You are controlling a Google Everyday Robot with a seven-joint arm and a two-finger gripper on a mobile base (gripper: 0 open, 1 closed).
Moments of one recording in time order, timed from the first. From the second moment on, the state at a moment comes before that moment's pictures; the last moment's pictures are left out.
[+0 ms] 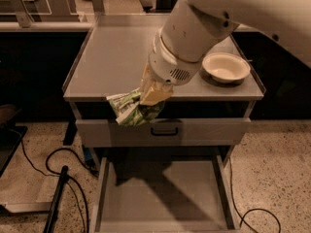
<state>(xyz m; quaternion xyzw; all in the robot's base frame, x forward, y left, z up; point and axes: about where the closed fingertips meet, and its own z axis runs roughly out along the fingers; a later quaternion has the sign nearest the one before) 0.478 0.013 0.924 -0.74 0.63 0.06 0.23</state>
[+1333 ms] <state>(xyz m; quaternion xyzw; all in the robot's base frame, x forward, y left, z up) 0.359 -0.040 0.801 -0.60 0.75 0.20 0.20</state>
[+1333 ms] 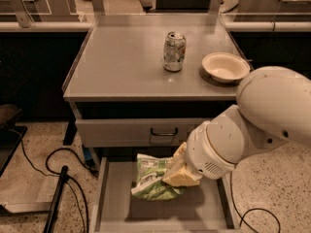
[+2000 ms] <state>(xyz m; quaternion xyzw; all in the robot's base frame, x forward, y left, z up) 0.358 -0.040 0.772 -0.58 0.76 0.22 0.20</state>
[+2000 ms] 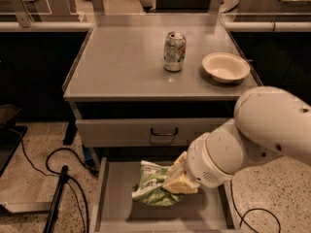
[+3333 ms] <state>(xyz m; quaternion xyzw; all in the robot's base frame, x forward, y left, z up) 0.374 -0.014 0.658 -0.52 0.77 0.30 0.19</state>
